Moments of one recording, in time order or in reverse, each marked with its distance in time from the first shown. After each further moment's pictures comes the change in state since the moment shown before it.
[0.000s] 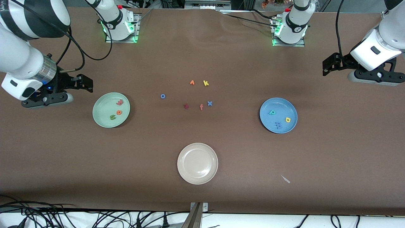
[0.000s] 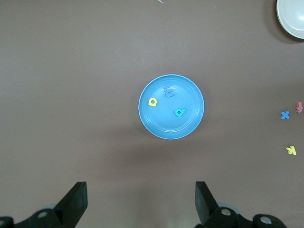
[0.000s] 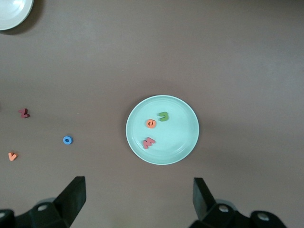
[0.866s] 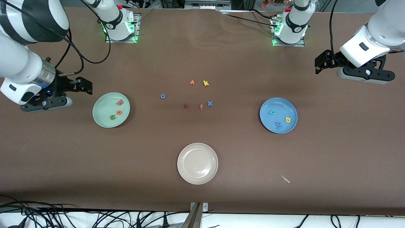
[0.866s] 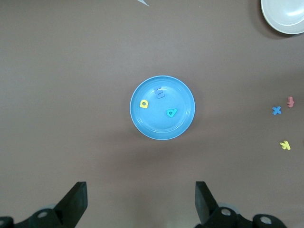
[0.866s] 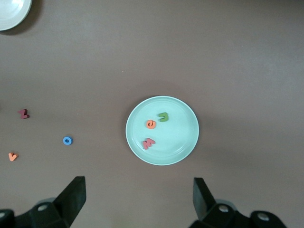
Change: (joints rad) left arm -0.007 0.000 -0.042 0.010 0.000 0.000 0.000; right arm 0.002 0.029 0.001 0.030 0.000 -0.013 -0.001
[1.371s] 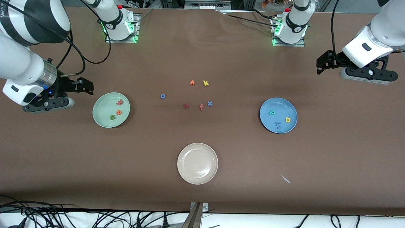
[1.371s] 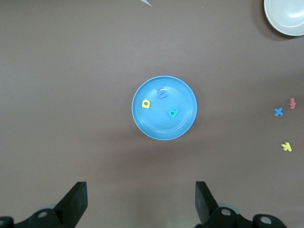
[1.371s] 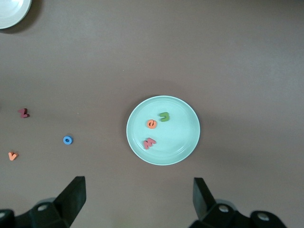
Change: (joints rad) left arm 0.009 0.000 0.004 0.000 0.000 0.000 0.001; right arm 0.003 0.006 0.003 0.000 0.000 0.000 0.000
